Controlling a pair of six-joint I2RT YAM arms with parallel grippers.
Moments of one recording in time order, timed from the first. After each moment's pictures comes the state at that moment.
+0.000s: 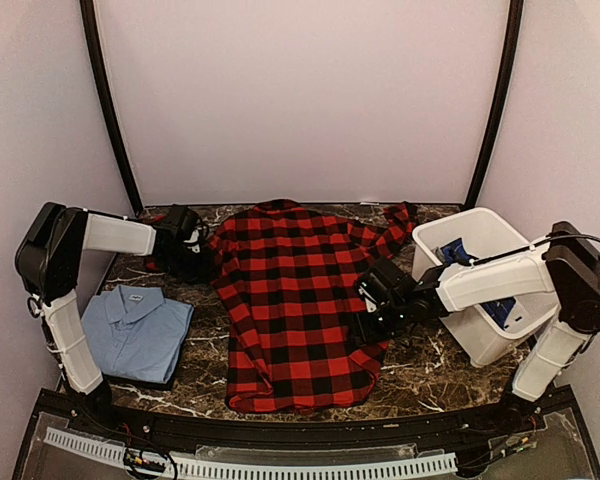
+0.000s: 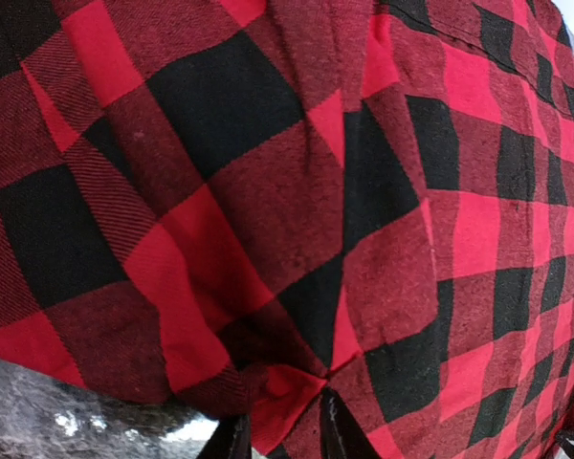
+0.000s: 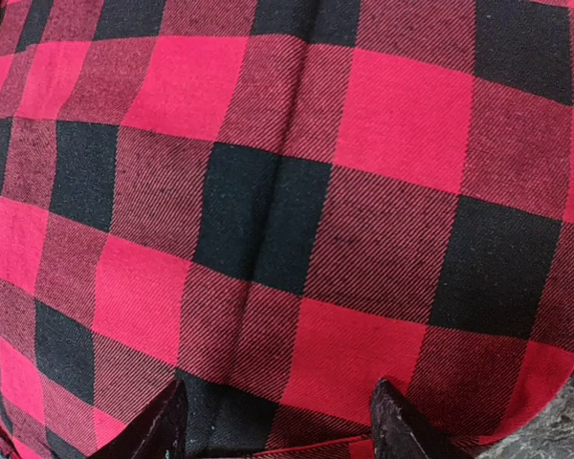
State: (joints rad) left arm -0.32 1.86 1.12 -0.29 0.15 -0.56; right arm 0.89 1.66 0.87 -0.32 0.03 0.56
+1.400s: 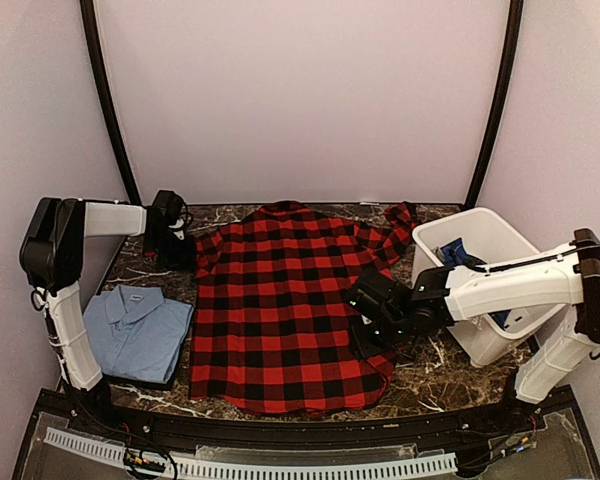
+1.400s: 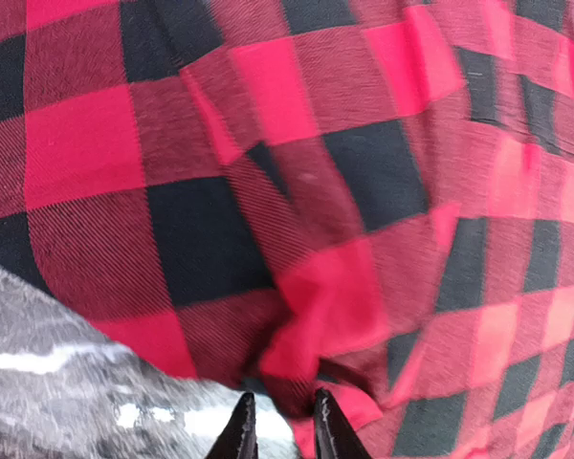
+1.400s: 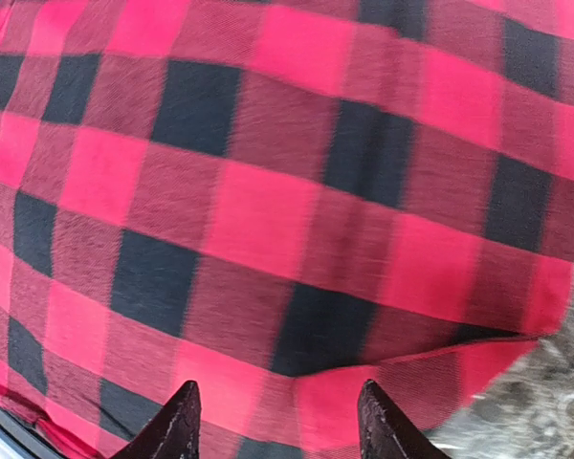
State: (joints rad) left arm -0.19 1.95 1.31 -0.50 0.10 -0.42; right arm 1.08 1.52 0.93 -0.59 0.19 0.66
